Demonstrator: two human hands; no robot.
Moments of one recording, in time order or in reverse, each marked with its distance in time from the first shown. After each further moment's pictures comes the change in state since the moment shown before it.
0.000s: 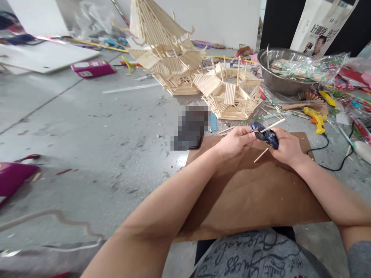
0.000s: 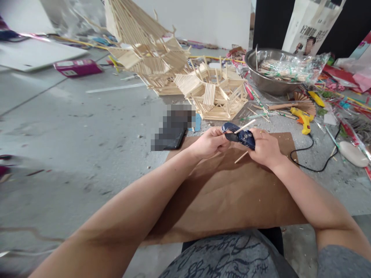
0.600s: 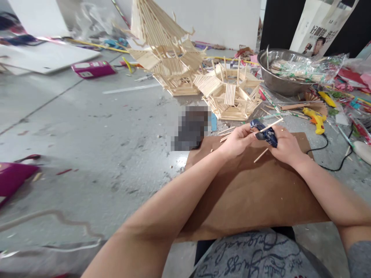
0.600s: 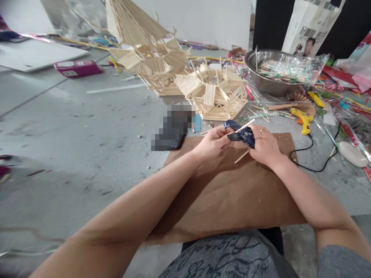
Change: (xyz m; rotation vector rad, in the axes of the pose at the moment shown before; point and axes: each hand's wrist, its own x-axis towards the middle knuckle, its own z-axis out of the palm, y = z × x) left_hand 0.002 0.001 0.010 0.114 0.168 0.174; right_hand 0.006 0.003 0.000 0.055 -0.019 -0.051
